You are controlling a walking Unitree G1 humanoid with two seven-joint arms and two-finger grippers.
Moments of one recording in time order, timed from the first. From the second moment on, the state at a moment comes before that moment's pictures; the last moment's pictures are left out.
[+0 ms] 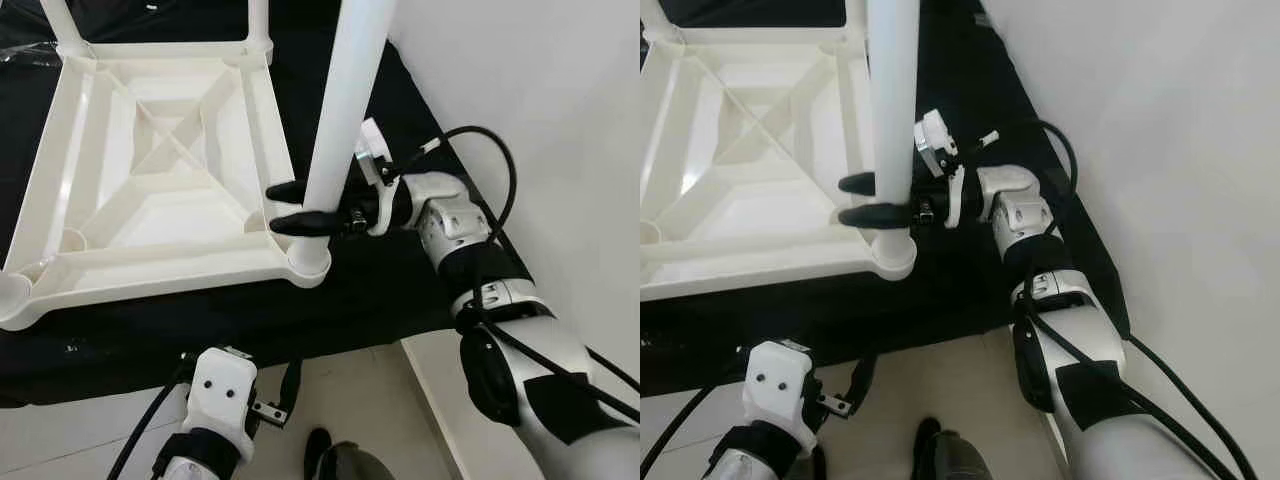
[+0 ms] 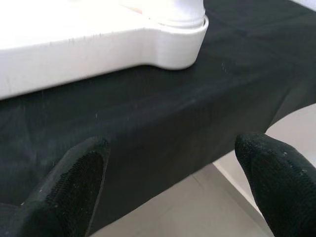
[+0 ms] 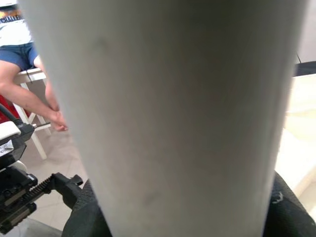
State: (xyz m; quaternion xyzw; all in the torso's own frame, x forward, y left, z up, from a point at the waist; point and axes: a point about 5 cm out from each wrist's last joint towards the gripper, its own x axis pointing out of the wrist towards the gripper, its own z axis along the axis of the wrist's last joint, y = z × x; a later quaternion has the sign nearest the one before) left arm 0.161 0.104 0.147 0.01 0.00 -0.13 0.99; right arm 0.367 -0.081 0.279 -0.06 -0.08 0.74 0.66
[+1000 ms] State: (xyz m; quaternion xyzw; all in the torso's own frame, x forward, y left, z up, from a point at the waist) left arm 0.192 0.110 0.144 0.02 -0.01 -0.14 0.99; right arm 0.318 -0.041 0.235 -0.04 -0.10 0.30 0.95
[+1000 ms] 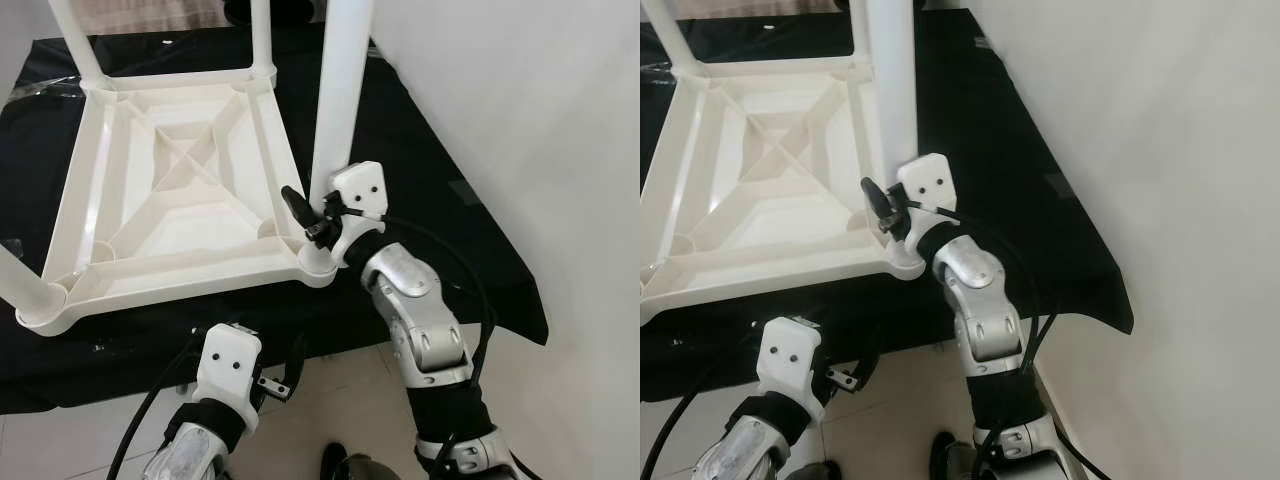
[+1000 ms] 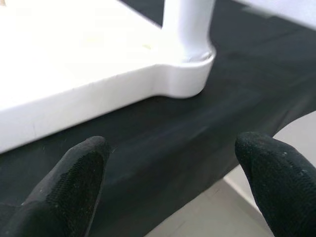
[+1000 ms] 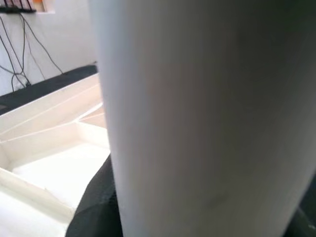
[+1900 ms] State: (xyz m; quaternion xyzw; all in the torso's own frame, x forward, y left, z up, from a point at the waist) left arm 0.171 0.106 0.146 0.01 0.00 -0.14 0.99; right arm 0.342 -0.053 0.291 -0.07 -0.12 0.71 0.69
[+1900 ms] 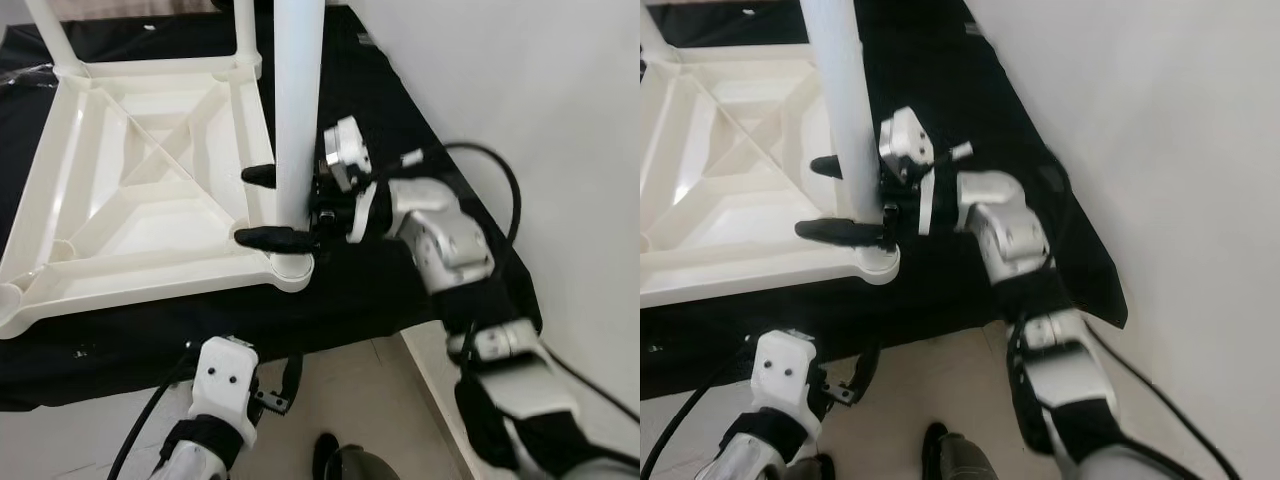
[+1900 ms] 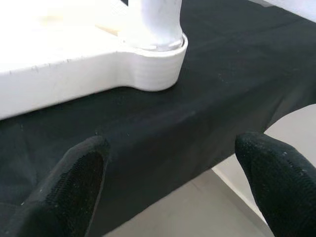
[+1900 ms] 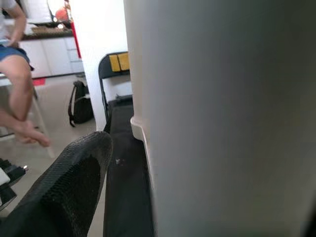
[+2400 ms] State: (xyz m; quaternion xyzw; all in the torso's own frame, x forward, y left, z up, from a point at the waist) left arm 0.159 0.102 0.150 0.00 0.01 -0.14 0.99; right arm 0.350 -0.056 0.298 -0.07 -0.13 0.76 0.63
